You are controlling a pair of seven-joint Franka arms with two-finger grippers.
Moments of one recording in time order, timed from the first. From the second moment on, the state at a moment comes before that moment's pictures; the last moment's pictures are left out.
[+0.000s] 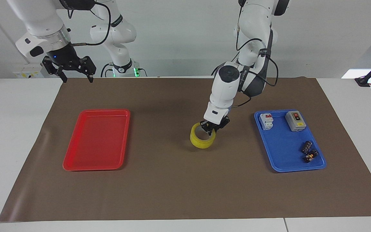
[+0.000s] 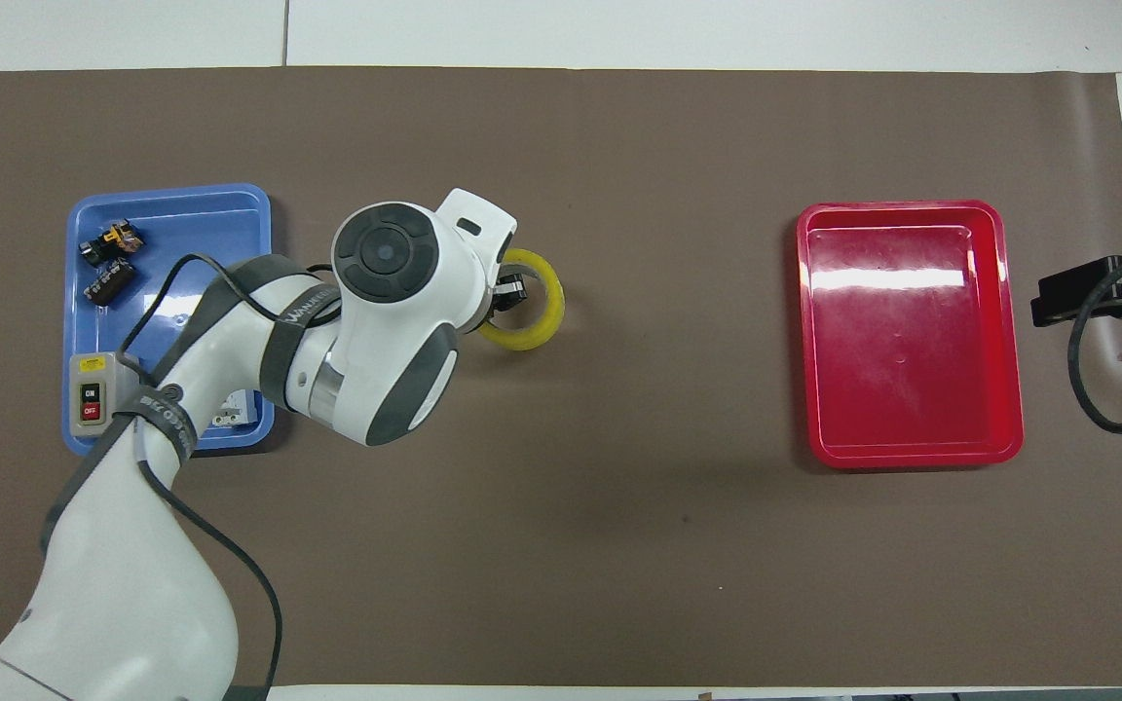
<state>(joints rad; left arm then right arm) -0.60 0.35 -0.01 -1.81 0.00 2.25 -0.78 0.06 -0.05 -0.05 -1.57 -0.02 1.48 0.03</state>
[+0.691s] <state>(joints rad) -0.66 0.41 -0.01 -1.81 0.03 2.33 -0.82 0.06 -0.05 -0.05 -1.57 -0.02 1.48 0.03</state>
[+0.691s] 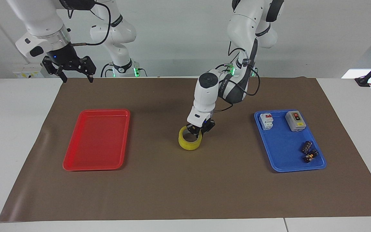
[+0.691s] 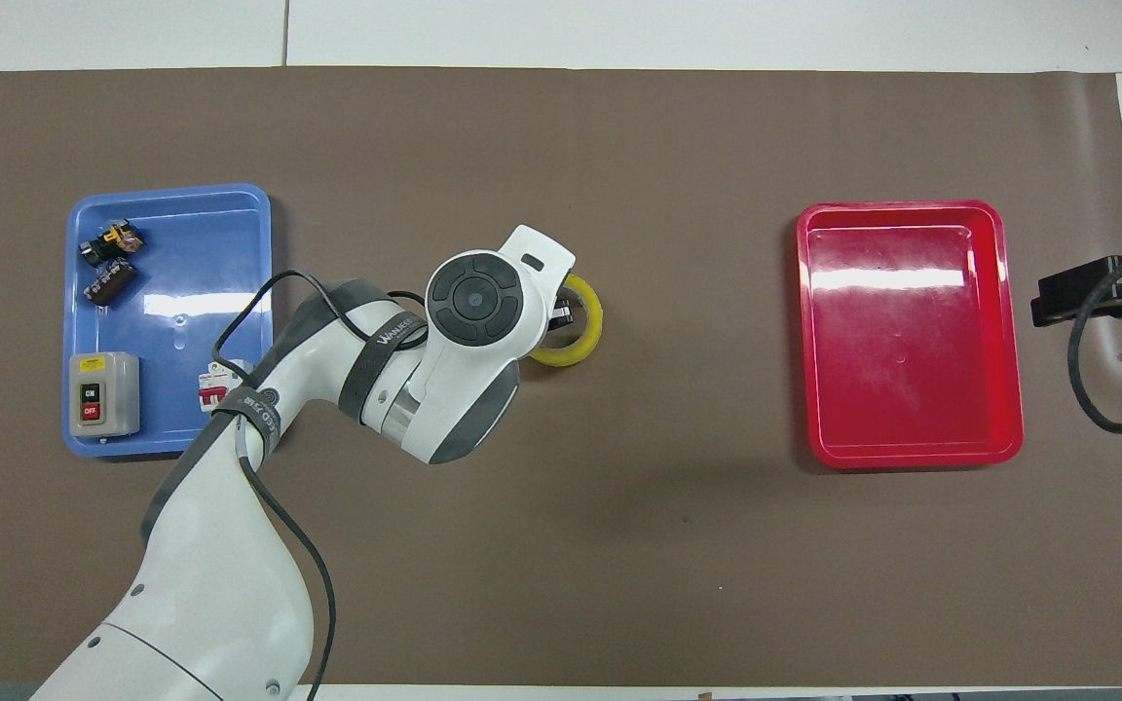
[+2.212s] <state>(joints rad) -0.12 0.00 0.02 -1.77 -0.02 1.74 -0.15 0.42 0.19 -0.02 -1.66 0.02 1.89 0.36</state>
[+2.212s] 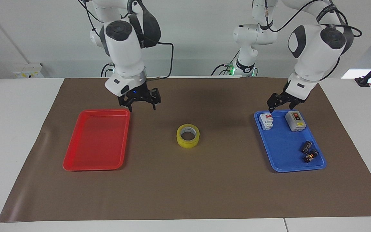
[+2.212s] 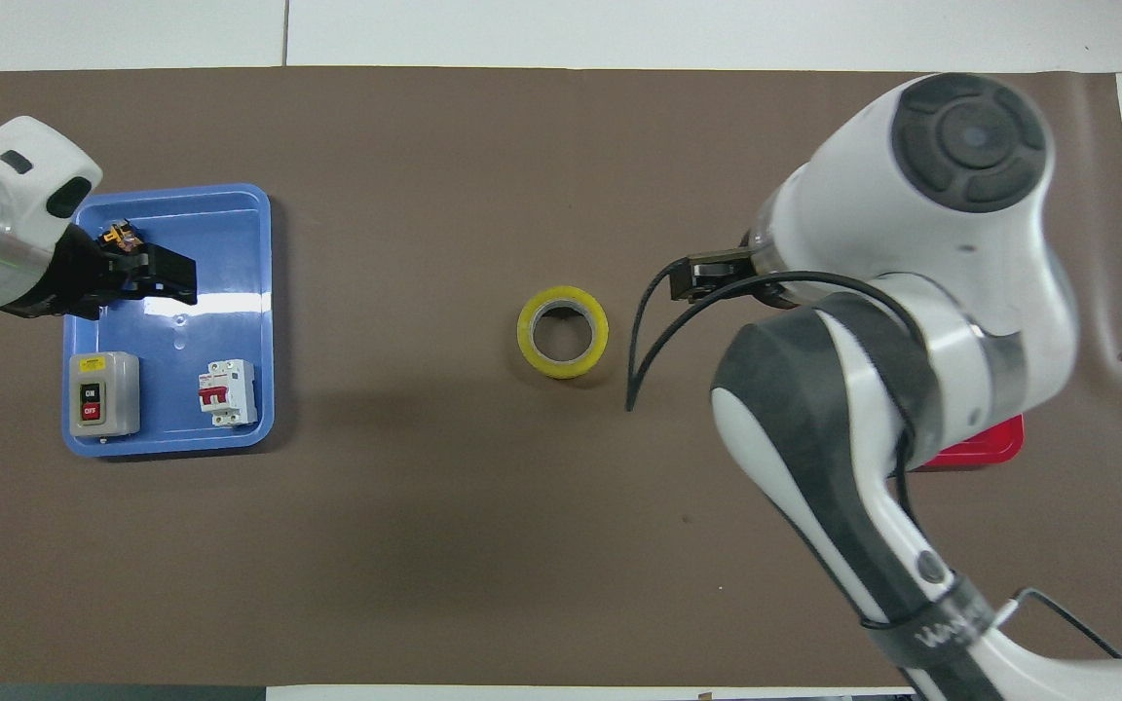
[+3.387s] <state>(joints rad) -0.04 -0.01 0.02 -1.58 -0.02 1.47 -0.05 0.57 0.44 -0.02 -1.85 0.02 2.42 0.34</state>
